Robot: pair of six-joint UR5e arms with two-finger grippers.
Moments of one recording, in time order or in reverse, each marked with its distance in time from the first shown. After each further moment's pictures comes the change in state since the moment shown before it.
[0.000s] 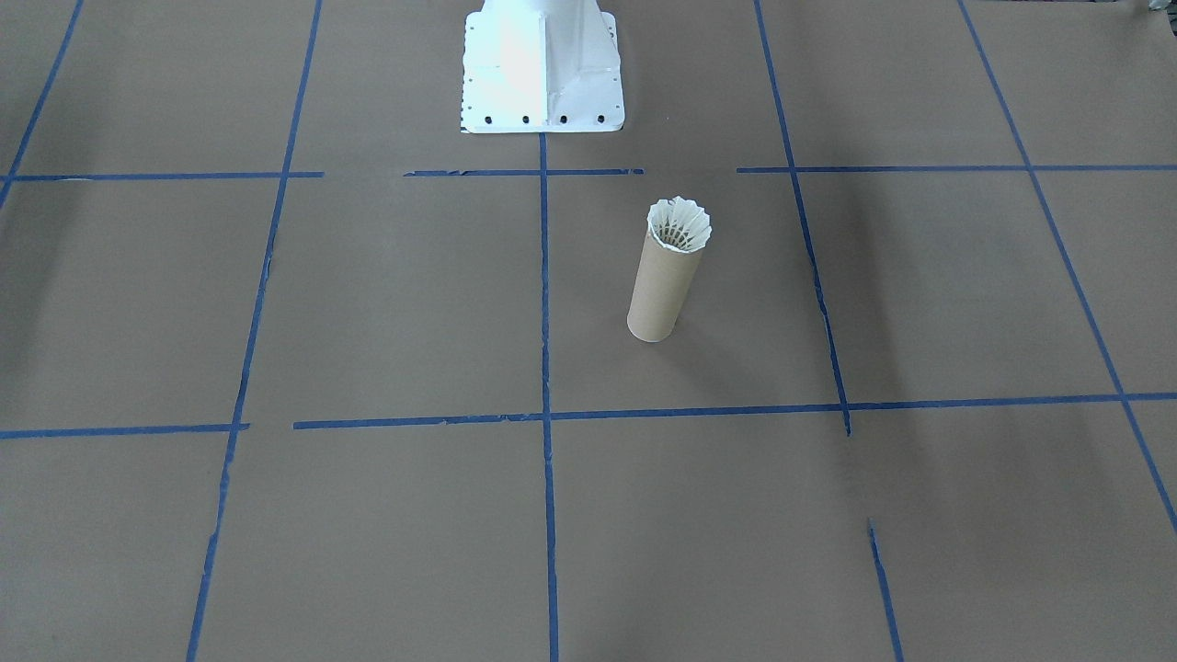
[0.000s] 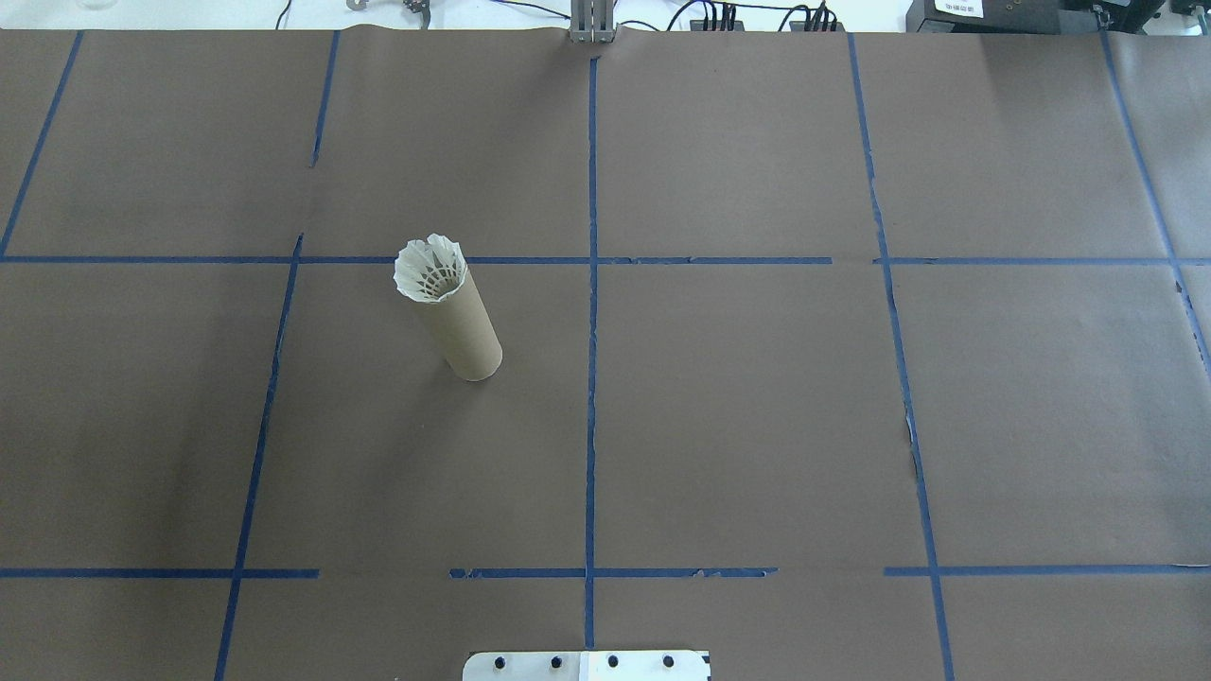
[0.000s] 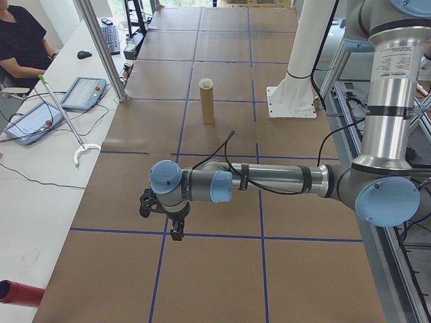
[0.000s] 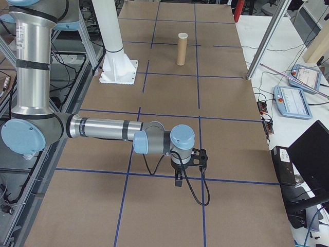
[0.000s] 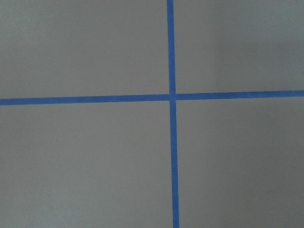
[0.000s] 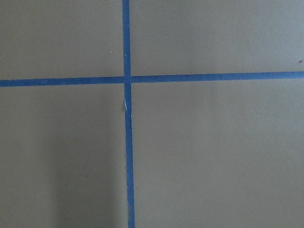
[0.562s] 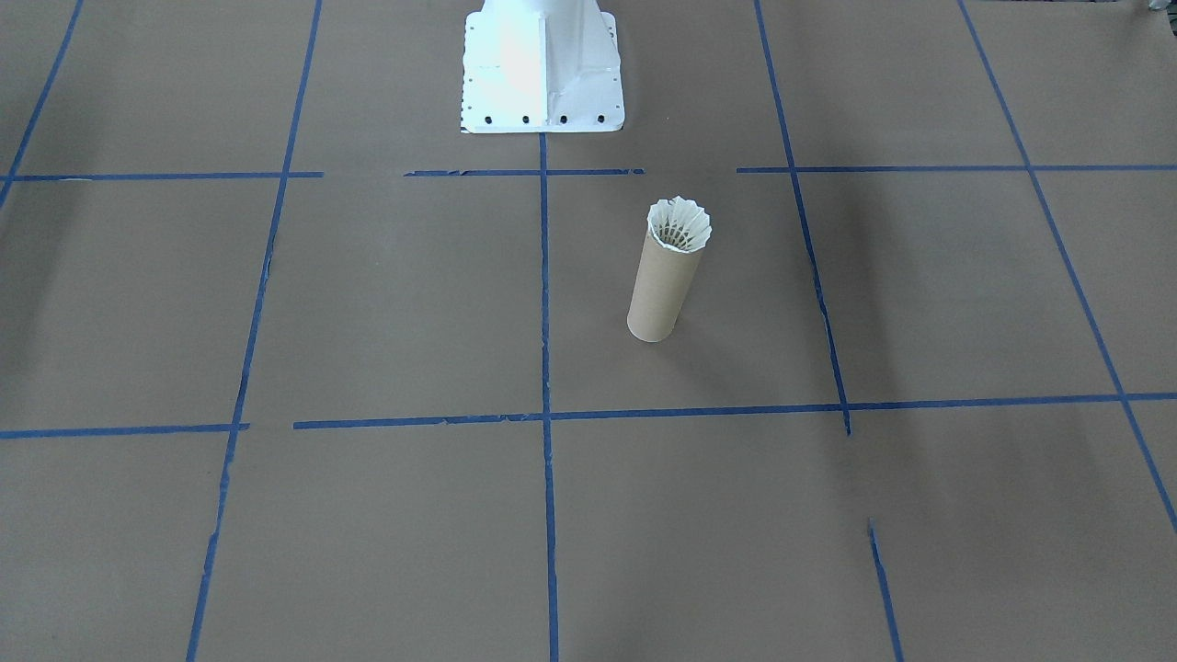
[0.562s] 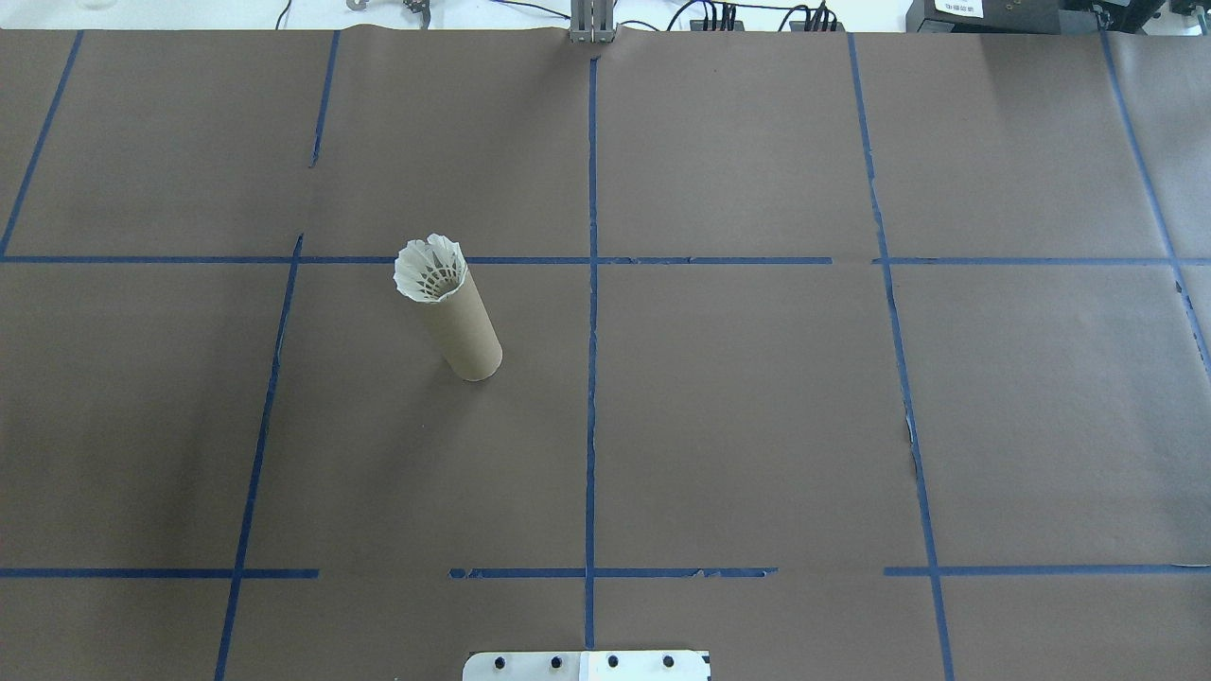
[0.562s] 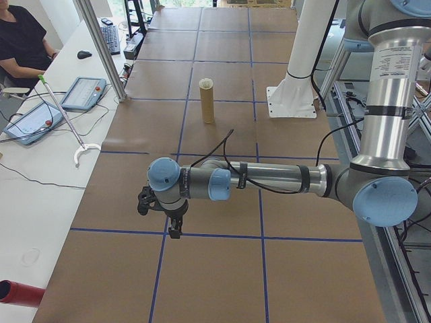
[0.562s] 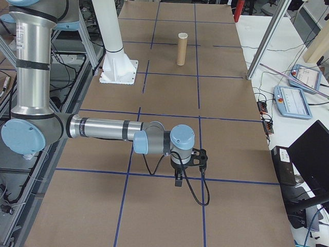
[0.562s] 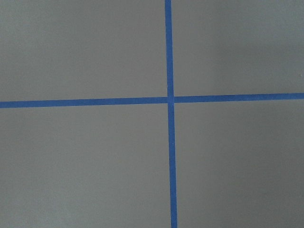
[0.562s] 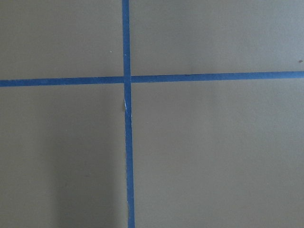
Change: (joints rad) left arm 0.000 -0.011 0.000 0.002 0.001 -0.006; right arm 0.000 0.000 0.000 0.000 0.000 0.000
